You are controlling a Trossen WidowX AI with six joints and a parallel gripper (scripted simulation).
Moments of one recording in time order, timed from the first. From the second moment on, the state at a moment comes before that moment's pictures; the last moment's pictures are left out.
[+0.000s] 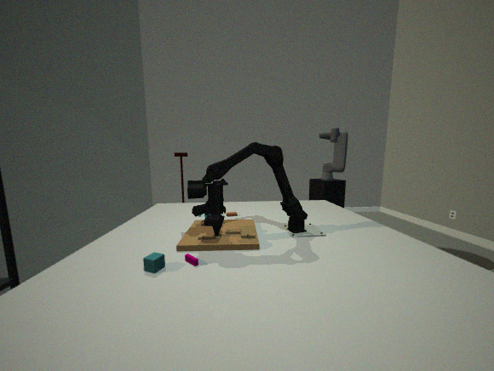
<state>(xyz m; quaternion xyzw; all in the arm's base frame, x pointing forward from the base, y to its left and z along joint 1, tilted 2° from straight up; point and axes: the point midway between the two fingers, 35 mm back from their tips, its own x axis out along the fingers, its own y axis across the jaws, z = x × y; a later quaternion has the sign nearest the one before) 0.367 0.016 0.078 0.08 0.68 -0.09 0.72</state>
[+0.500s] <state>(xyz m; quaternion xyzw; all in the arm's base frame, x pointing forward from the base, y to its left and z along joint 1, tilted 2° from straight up) 0.382 0.012 0.079 0.08 0.68 -0.09 0.72</state>
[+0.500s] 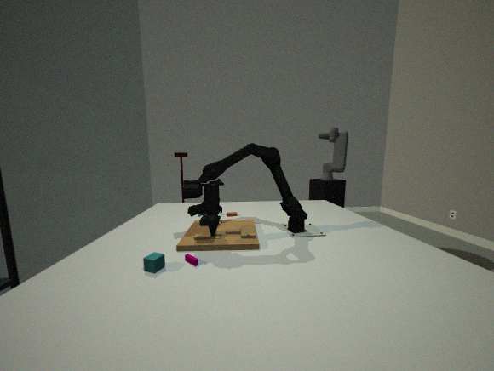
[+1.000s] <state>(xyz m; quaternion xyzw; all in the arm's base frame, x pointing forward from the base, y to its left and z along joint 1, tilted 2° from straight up) 0.396 0.008 0.080 0.09 0.68 -0.09 0.72</state>
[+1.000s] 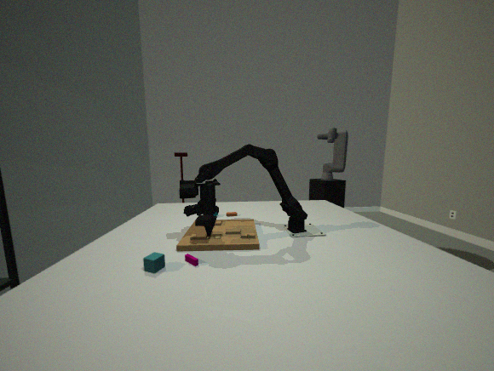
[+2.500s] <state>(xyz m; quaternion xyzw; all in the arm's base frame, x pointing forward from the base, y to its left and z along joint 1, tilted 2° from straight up) 0.410 0.004 0.122 0.09 0.68 -0.09 0.72</state>
